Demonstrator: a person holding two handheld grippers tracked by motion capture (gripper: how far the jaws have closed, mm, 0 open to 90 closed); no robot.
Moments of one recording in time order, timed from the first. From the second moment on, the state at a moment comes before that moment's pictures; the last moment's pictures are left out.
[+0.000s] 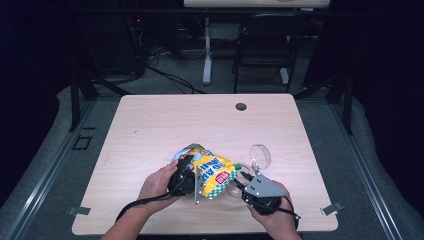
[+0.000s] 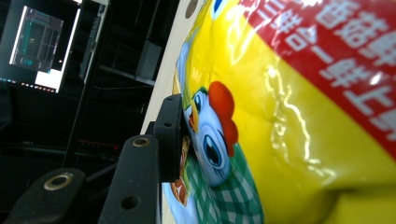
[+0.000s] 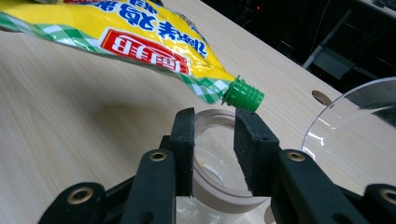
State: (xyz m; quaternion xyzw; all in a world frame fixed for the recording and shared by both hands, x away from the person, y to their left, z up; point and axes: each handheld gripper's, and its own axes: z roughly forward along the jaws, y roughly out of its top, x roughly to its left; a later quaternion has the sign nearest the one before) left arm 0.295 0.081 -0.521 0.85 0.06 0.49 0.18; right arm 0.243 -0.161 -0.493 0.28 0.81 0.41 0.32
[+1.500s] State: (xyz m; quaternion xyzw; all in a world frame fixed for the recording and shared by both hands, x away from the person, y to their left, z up) left arm 0.291 0.071 -0.520 0.84 0.01 0.53 0.13; right arm 0.246 -0.155 -0.500 0.28 0.81 0.40 0.33
